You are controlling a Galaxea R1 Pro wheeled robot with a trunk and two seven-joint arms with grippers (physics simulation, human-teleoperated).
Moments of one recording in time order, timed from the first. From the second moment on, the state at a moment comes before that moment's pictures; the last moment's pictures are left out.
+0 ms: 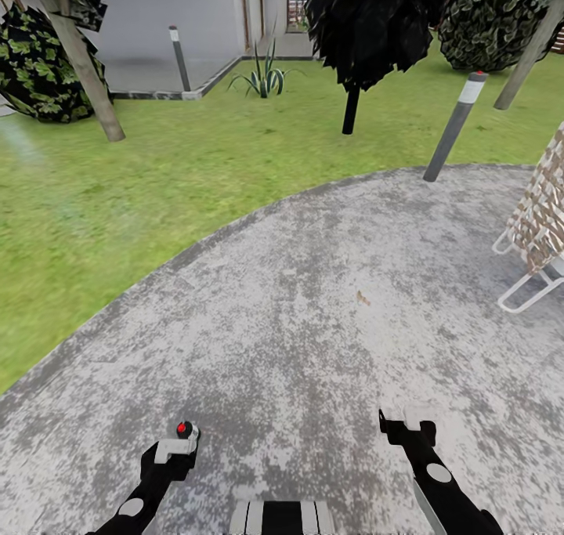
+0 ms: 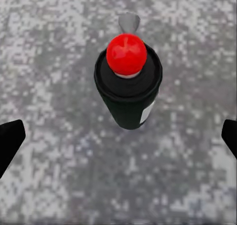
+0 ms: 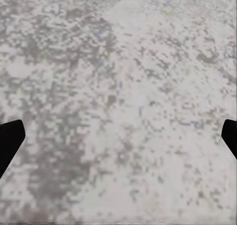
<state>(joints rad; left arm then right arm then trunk) -0.47 0.06 -0.01 -0.29 -0.03 -0.36 0.01 -0.39 -0.09 0.01 -0.67 0.00 -0.15 -0.10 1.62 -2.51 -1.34</state>
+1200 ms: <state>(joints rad) -0.46 0.06 0.00 -0.28 -0.03 -0.45 0.01 -0.39 -0.09 0.00 -0.67 0.00 -0.15 -0.10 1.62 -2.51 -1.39</state>
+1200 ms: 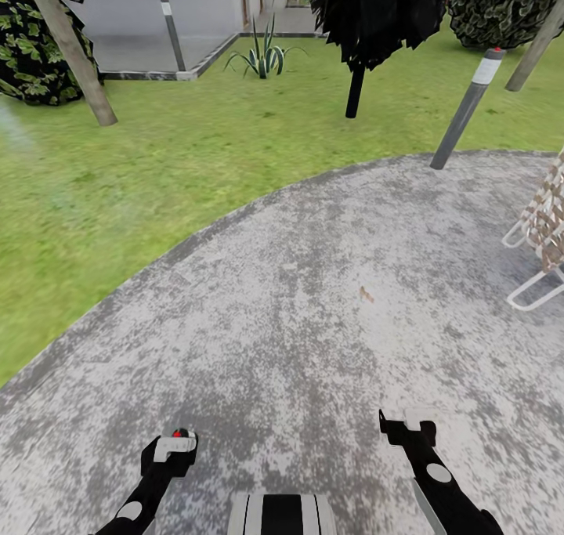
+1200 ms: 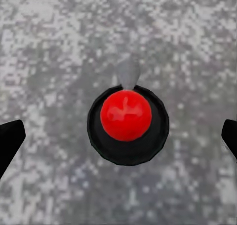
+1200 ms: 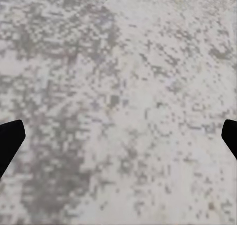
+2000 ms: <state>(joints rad) -0.46 0.06 -0.01 -0.28 -0.03 -0.47 0.01 -0.39 -0.09 0.00 -0.67 0.00 -0.15 -0.10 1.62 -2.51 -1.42</state>
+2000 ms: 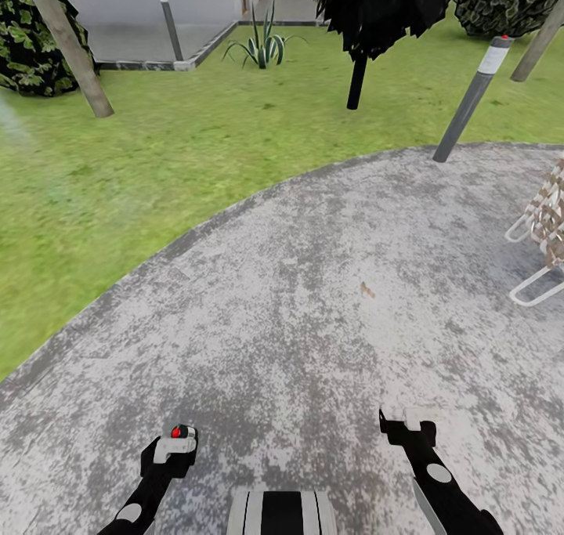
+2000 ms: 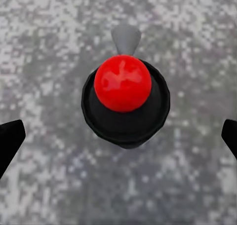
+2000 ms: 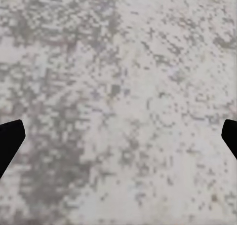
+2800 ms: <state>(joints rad) -0.46 0.06 0.00 -0.28 -0.03 -0.47 0.01 -0.39 -0.09 0.00 -0.67 0.00 -0.15 -0.10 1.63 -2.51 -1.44</state>
